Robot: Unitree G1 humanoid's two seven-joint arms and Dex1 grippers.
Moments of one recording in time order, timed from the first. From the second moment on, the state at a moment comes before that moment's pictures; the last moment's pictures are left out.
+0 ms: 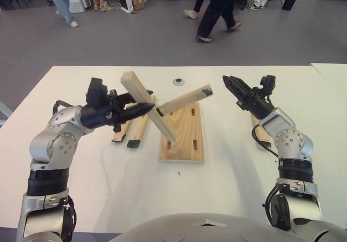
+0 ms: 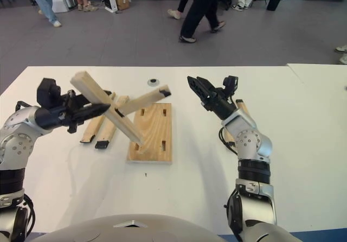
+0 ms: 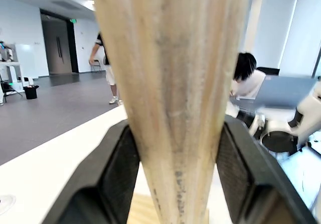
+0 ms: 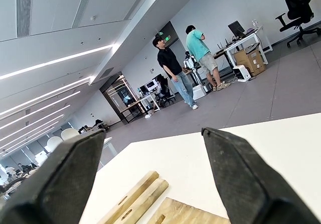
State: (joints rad) left arm -0.21 0.63 0.13 -0.14 -0.80 0.38 -1.29; right arm -0.34 -0.26 -0.26 0.10 0.82 0.54 0.67
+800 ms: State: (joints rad) left arm -0.26 0.61 0.02 -0.01 -0.62 0.15 -1.45; right arm -0.30 -0.22 -0.25 0.10 0.78 0.51 0.66
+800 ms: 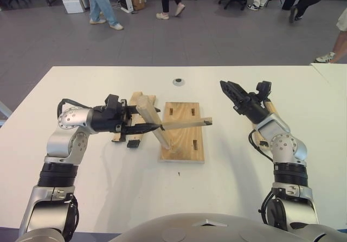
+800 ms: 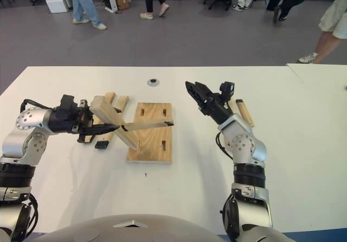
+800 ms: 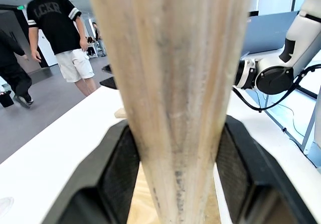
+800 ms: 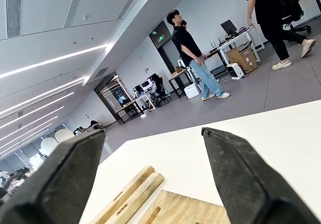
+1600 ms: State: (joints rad) left arm -0.27 0.71 -0.13 0.01 -0.58 0.16 -1.40; right arm -0.27 -0.19 -0.25 0.10 0.77 0.49 0.64
